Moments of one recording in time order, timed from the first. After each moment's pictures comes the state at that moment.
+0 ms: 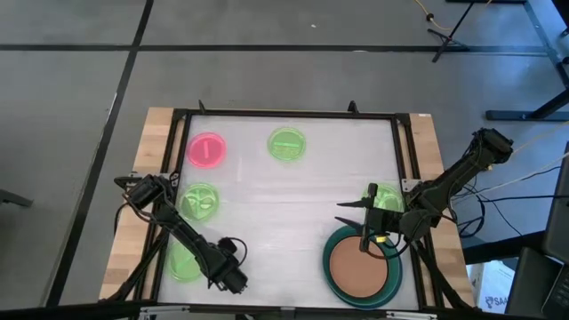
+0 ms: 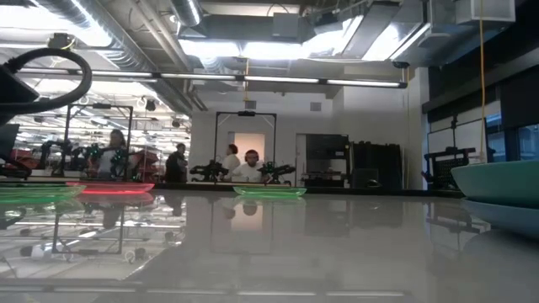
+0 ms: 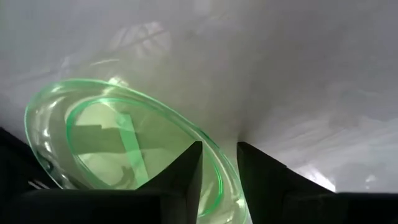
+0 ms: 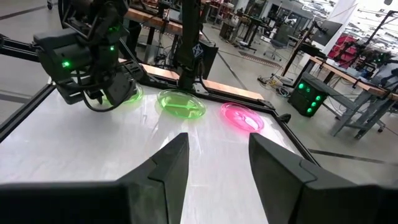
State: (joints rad) left arm -0.72 2.02 1.31 -1.12 0.23 -1.49; right arm 0.74 1.08 0.64 0.21 0.90 -0.11
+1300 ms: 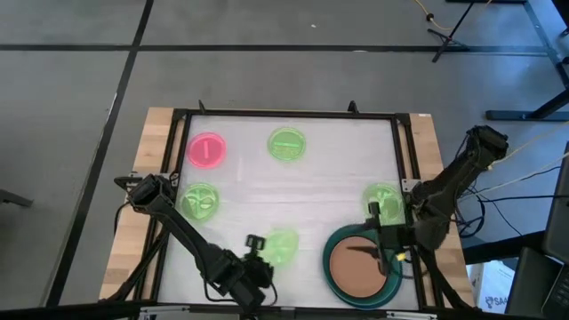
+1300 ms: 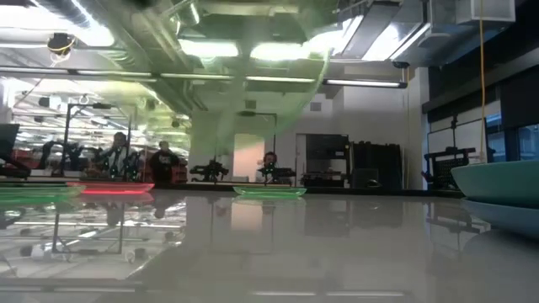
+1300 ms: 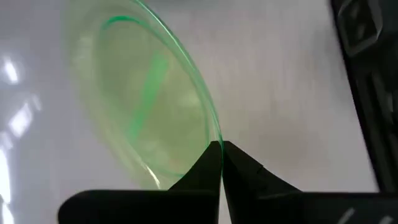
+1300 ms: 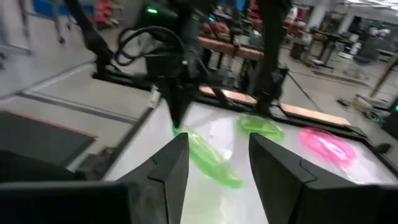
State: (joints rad) left arm -0.70 2.02 1.74 -1.00 -0.43 -0.42; right arm 0.89 1.08 0.64 0.29 0.74 -0.06
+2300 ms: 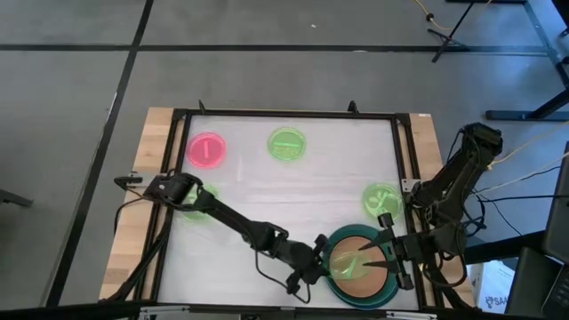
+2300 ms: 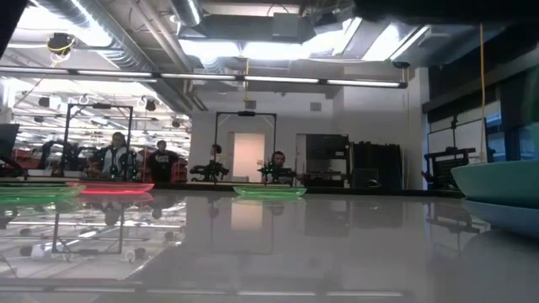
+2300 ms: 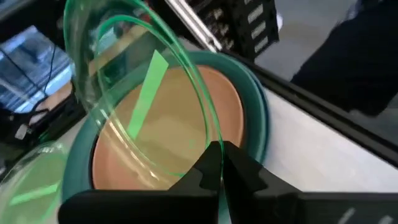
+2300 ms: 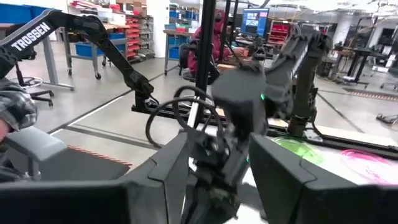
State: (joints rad) left arm -0.41 2.22 1.65 0.05 -0.06 0.42; right arm 1.06 1.08 0.64 0.44 0.79 -0.05
